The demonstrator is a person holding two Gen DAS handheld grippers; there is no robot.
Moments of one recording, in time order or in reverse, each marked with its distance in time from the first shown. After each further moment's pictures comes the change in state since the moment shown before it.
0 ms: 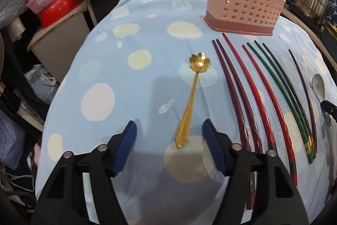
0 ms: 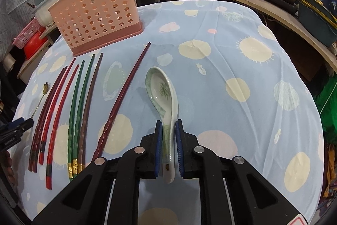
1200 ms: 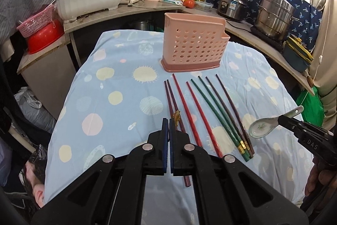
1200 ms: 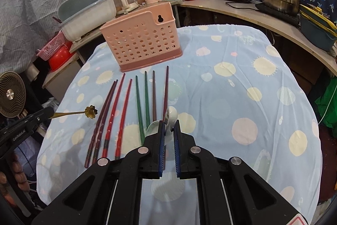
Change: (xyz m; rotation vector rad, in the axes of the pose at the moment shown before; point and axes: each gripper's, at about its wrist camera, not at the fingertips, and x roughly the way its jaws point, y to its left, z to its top) left arm -0.111 -0.026 0.012 0.054 -0.177 -0.190; right arm -0.091 0.057 -0.013 0.017 -0.119 0.115
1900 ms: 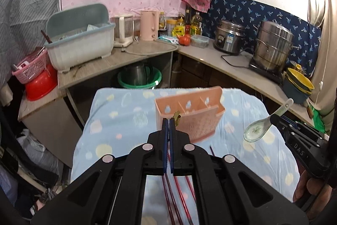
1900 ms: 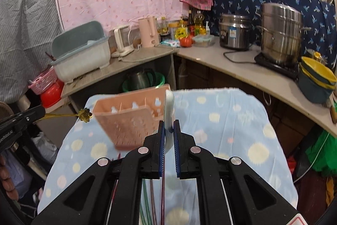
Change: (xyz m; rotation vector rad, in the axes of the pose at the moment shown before) left arm -0.004 -0.023 0.154 0.045 -0.179 0.018; right arm -0.001 0.016 0.155 -0.039 -0.249 -0.081
